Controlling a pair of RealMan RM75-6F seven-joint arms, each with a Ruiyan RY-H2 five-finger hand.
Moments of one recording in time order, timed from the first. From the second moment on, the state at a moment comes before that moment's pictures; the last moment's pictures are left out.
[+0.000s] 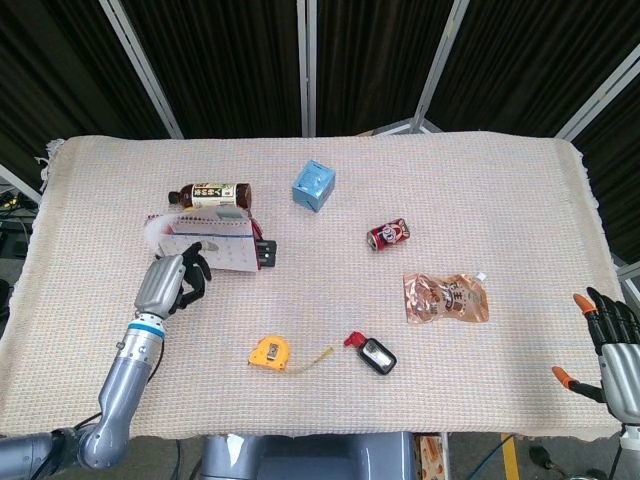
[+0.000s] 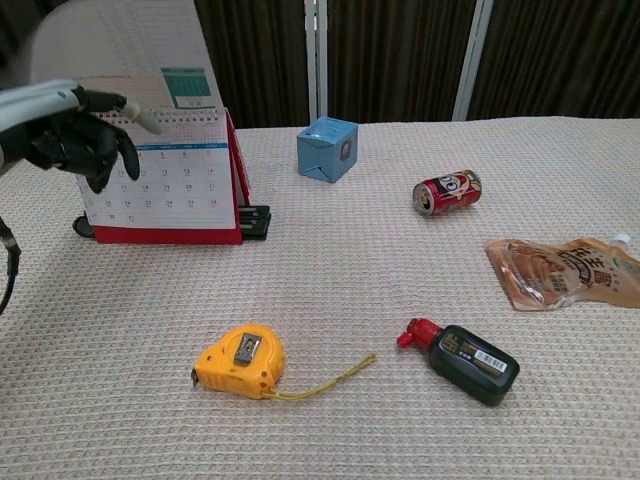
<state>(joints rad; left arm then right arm) -0.56 -1.46 -0.25 -1.84 1.02 1.26 0.25 0.01 -1.05 0.05 -1.62 -1.56 1.57 0.11</state>
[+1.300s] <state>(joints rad) -0.83 -1.32 -0.28 -1.61 0.63 0.91 0.76 0.02 -1.06 0.07 -1.58 -1.51 1.53 0.15</state>
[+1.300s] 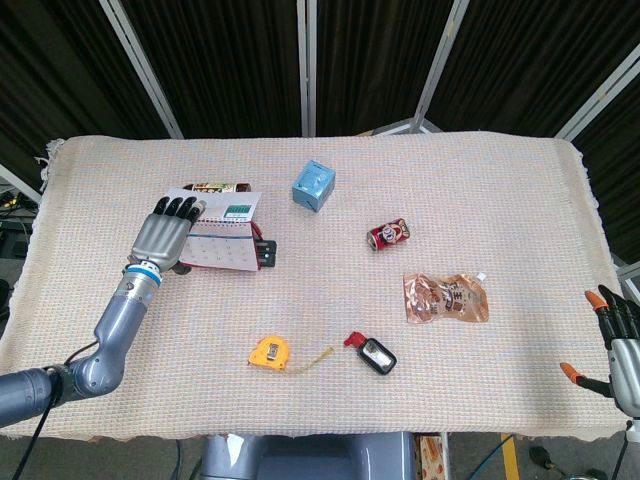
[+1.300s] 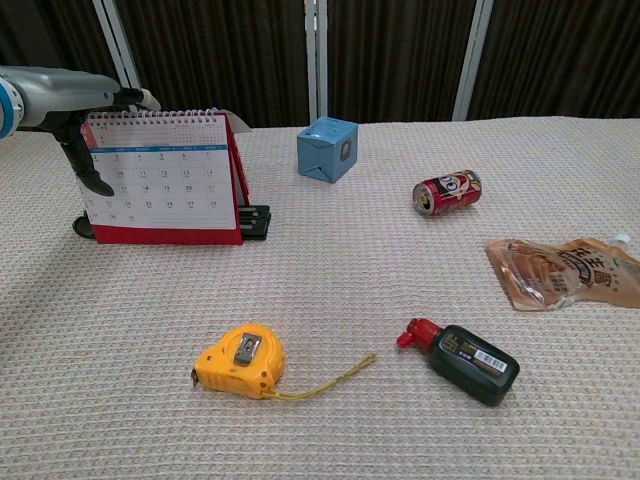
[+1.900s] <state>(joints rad) -0.56 -1.23 -0.16 -1.78 1.10 1.28 0.49 0.02 -1.07 0.06 -1.59 -1.53 1.54 0.12</state>
